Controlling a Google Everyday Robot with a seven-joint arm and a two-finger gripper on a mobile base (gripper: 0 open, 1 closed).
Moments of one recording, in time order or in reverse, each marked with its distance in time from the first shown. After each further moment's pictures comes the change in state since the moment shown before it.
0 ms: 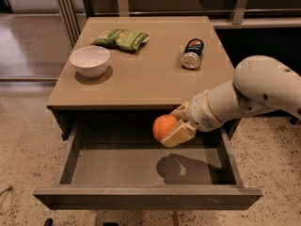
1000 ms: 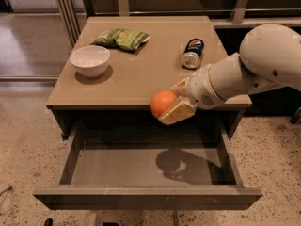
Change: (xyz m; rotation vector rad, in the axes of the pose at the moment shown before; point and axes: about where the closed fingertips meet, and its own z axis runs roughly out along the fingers) arm -0.054 -0.023 -0.040 0.102 -0.028 -0.081
